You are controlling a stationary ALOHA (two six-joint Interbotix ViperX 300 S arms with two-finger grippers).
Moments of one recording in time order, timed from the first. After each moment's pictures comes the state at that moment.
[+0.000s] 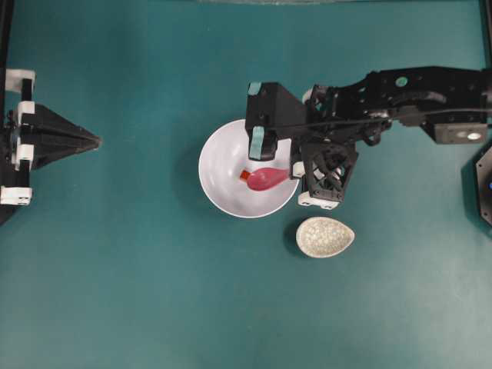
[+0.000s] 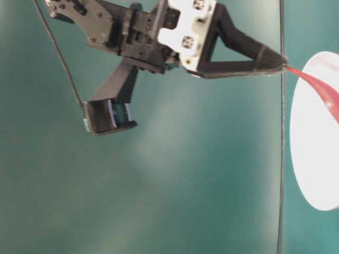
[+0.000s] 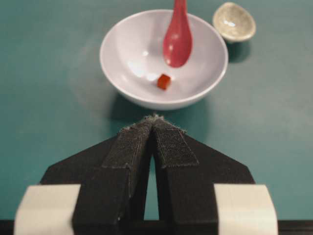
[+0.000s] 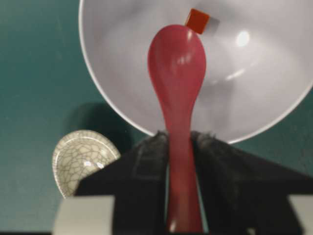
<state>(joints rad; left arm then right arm) 0.07 -0.95 1.15 0.02 0.17 -0.01 -0.11 0.01 0.39 0.19 0.82 -0.07</state>
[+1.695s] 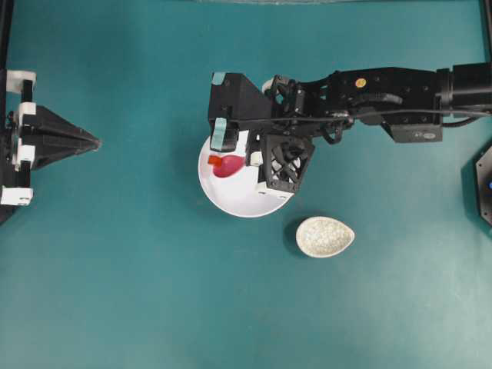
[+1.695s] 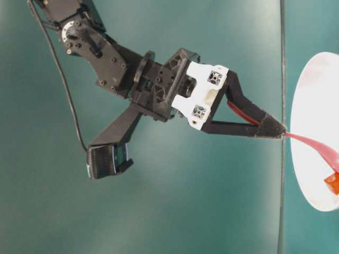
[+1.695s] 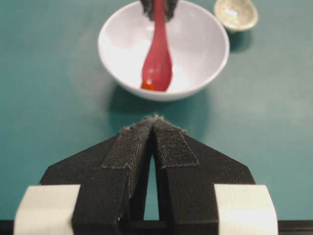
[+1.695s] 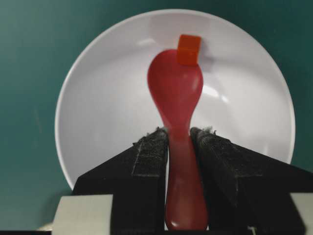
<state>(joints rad) 0.07 -0.94 1.15 0.02 0.20 -0.01 -0.12 0.12 0.27 0.14 0.65 -0.07</state>
